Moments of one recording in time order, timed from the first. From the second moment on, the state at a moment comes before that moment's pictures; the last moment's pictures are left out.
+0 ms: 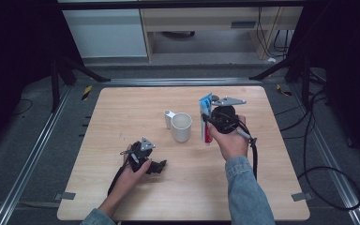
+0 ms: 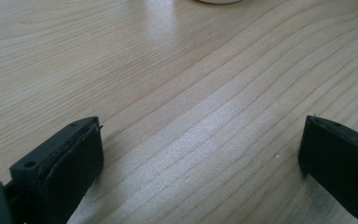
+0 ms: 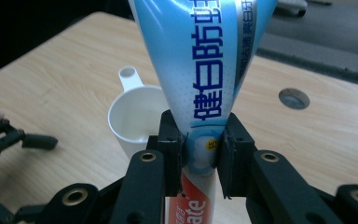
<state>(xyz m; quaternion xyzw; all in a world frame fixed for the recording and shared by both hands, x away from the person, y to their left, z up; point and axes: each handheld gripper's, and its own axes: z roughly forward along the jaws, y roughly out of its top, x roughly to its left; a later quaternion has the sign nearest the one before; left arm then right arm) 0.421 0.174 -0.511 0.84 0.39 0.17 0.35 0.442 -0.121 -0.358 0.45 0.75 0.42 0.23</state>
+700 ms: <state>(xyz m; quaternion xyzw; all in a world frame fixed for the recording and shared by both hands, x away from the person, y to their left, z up) 0.420 0.174 -0.511 0.84 0.38 0.17 0.35 0.434 -0.107 -0.332 0.45 0.70 0.48 0.28</state>
